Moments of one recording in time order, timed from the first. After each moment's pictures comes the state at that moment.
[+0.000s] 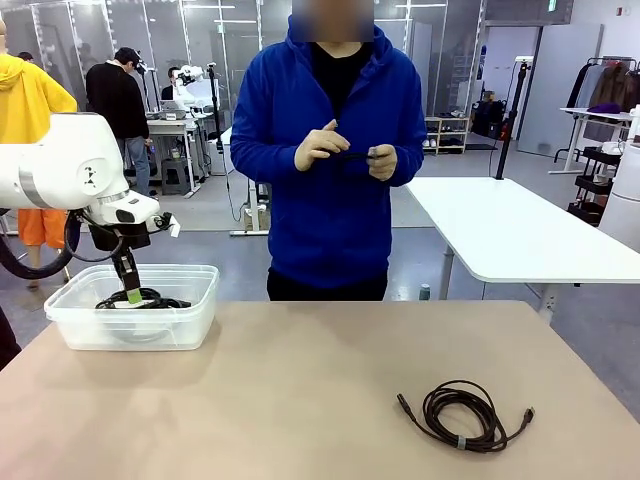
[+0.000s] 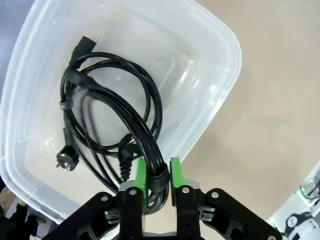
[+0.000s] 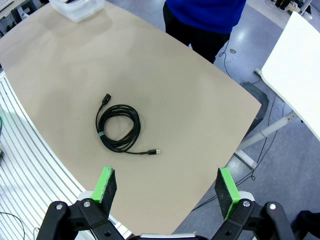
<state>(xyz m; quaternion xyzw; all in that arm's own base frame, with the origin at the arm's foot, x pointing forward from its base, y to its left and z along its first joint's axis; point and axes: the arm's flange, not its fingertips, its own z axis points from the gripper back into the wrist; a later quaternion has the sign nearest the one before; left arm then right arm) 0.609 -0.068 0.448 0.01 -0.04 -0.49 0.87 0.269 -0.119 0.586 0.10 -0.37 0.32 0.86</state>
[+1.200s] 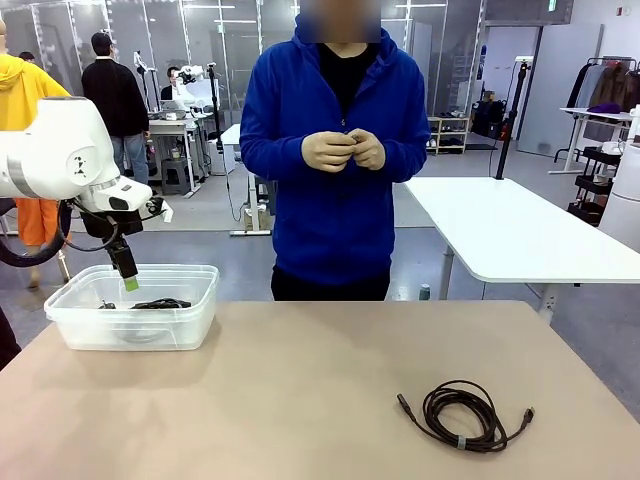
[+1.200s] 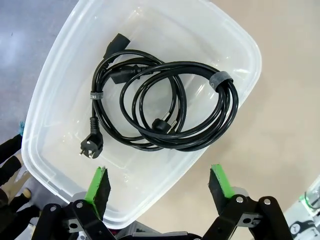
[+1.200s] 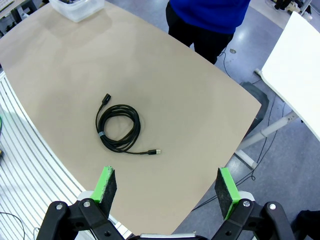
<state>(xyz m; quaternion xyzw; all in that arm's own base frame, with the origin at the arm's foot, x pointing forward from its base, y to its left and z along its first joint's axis) 0.613 -0.057 0.471 0.04 -0.07 -0.47 0.88 0.269 -0.119 0.586 0.10 -0.37 0.32 0.86</state>
